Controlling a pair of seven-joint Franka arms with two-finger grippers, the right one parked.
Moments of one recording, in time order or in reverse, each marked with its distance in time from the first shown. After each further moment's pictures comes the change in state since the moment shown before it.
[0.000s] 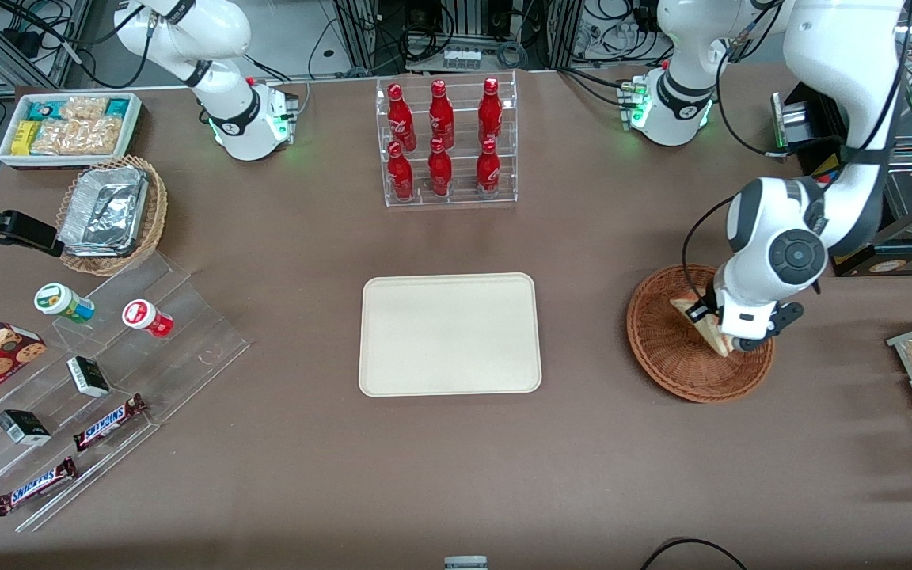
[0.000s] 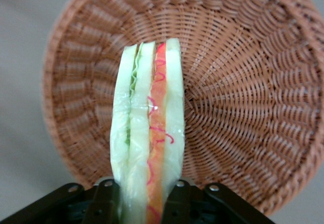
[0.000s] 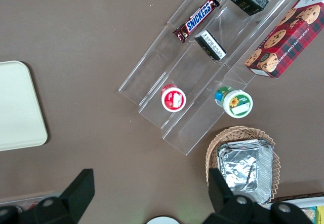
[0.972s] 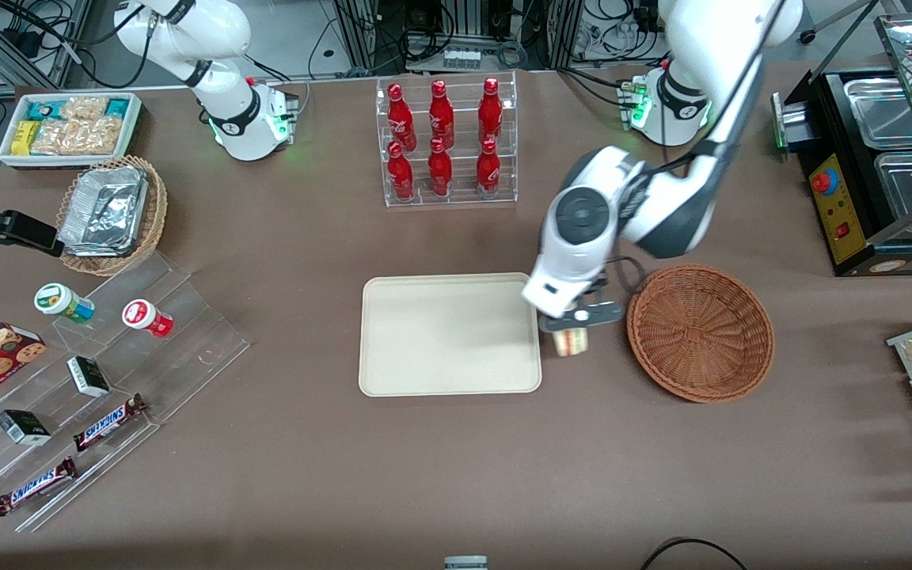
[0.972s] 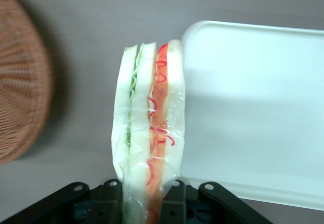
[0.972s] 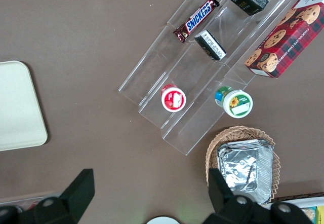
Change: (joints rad) arm -0.429 0.215 -0.093 0.406 0.000 -0.116 -0.026
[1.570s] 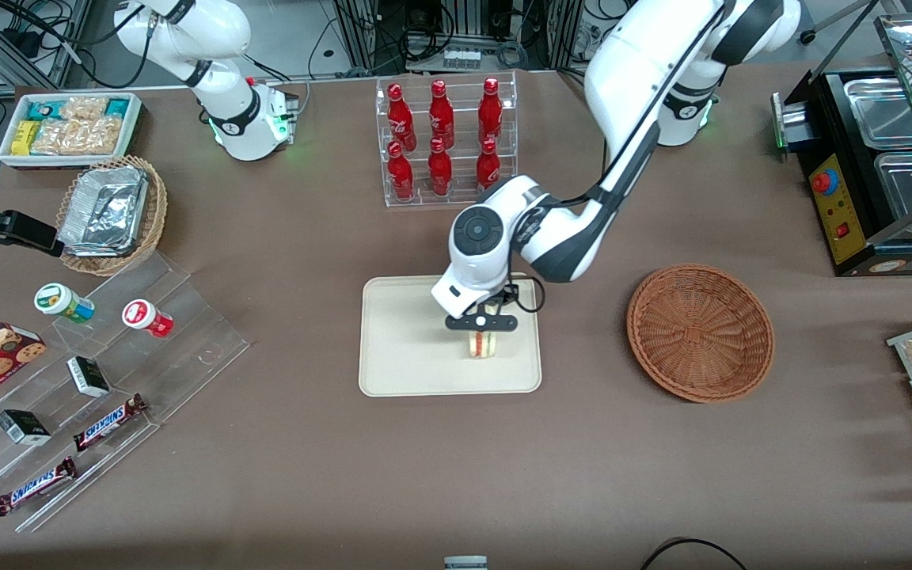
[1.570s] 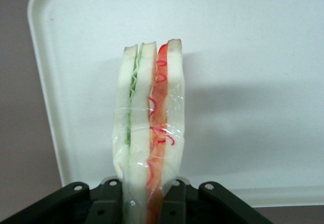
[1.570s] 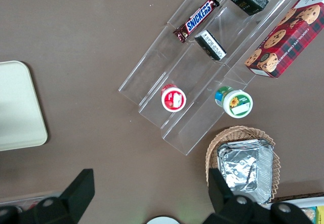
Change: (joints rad) arm -0.143 0.260 -0.010 0.202 0.002 0.088 0.019
